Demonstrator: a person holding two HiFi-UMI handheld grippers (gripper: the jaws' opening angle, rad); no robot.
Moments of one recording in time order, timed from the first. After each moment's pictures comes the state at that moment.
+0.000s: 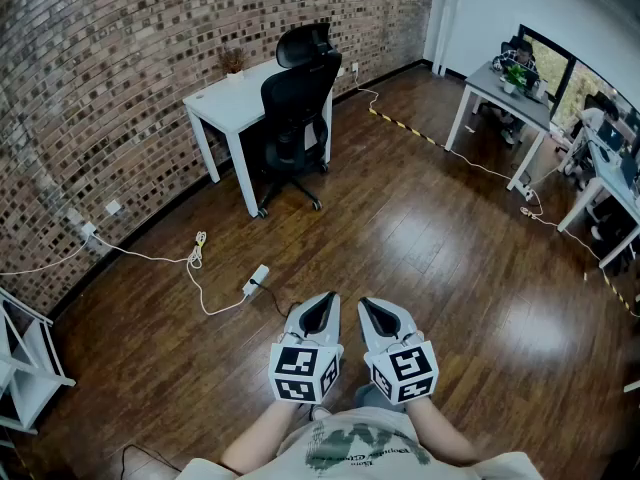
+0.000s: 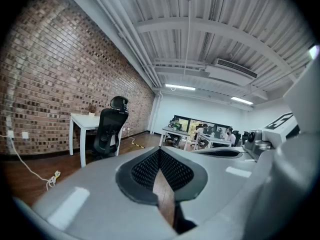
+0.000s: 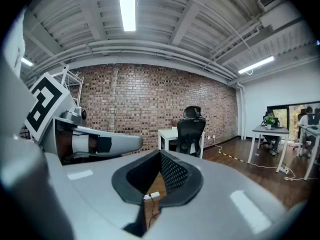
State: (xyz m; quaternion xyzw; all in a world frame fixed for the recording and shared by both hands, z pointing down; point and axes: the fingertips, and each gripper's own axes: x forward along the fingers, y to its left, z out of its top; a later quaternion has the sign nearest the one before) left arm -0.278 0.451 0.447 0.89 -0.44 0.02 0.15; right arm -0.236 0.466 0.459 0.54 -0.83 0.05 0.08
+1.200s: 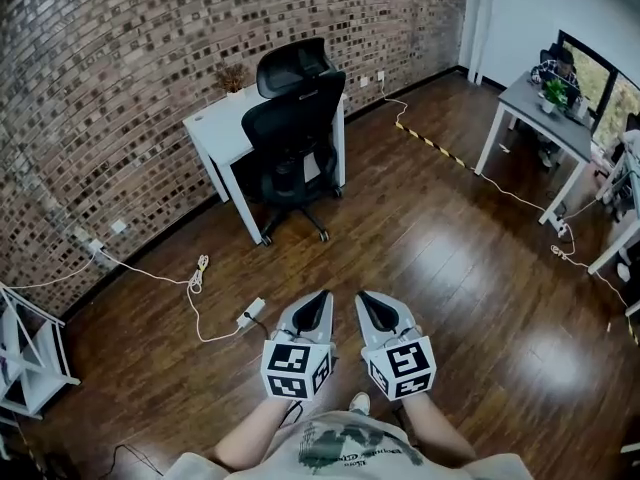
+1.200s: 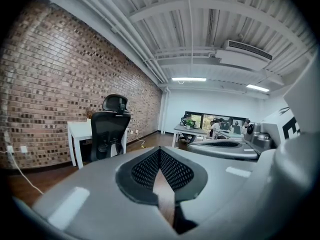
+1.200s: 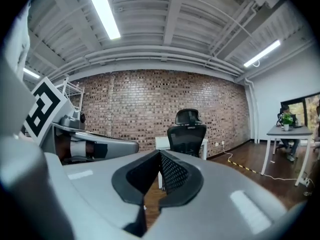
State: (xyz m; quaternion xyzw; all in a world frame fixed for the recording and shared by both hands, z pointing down) left arm -0.124 0.215 0.435 0.86 -0.50 0.05 0.12; right arm -0.073 0.222 0.438 0.49 -0.87 0.04 0.05
